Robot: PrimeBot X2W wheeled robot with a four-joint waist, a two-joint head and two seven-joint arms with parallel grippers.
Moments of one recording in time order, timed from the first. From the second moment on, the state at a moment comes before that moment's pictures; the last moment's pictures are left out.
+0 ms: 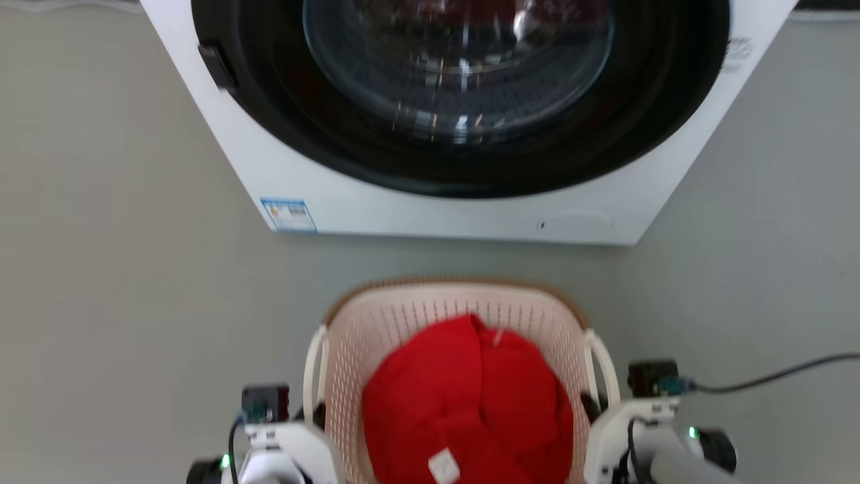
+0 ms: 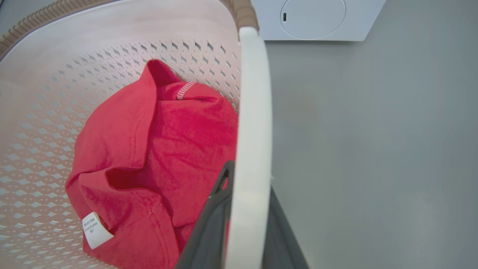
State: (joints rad) left arm -0.41 0.03 -0.40 1.14 -0.49 0.02 -0.25; right arm -0.56 -0.05 0.97 1.30 1.04 0.11 -0.20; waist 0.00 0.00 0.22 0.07
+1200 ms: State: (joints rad) left arm -0.85 0.01 -0.39 1.03 -0.45 0.02 -0.25; right arm -0.97 -0.11 0.33 1.30 0.35 0.12 -0.25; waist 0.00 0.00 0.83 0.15
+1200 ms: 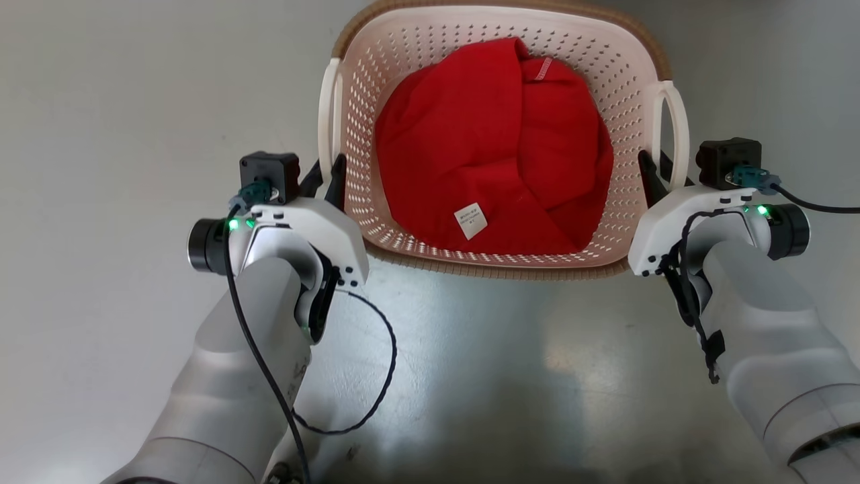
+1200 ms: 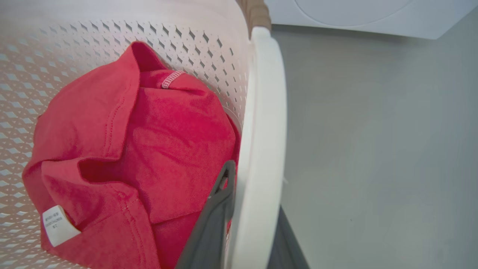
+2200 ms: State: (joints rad) left arm -0.92 0.02 -0.46 1.00 -0.51 0.04 -0.26; right arm -1.02 -0.09 0.00 1.27 -0.04 0.12 -0.26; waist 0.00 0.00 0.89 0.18
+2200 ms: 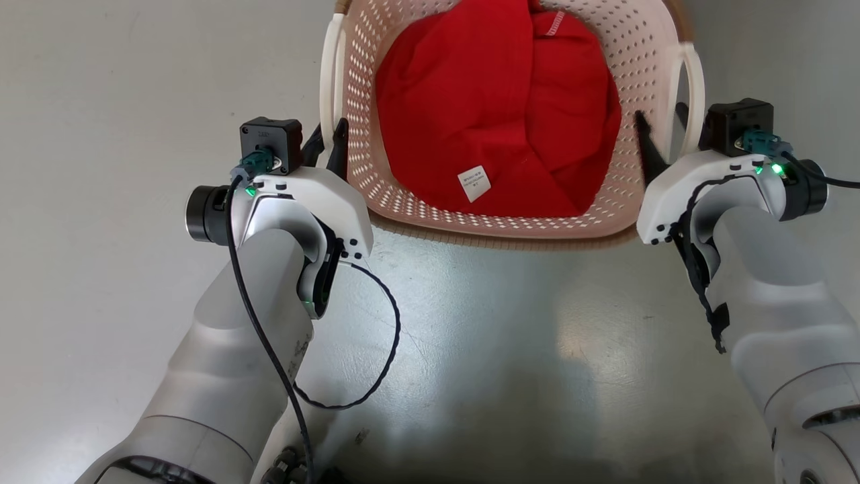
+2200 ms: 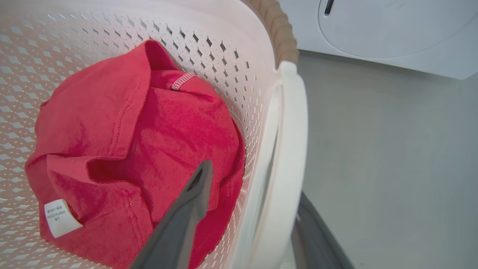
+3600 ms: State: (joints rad) left arm -0.79 0.02 -0.28 0.92 -0.40 0.01 -0.26; right arm -0.90 -0.08 0.16 1.16 0.14 0.12 -0.26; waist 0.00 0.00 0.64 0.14
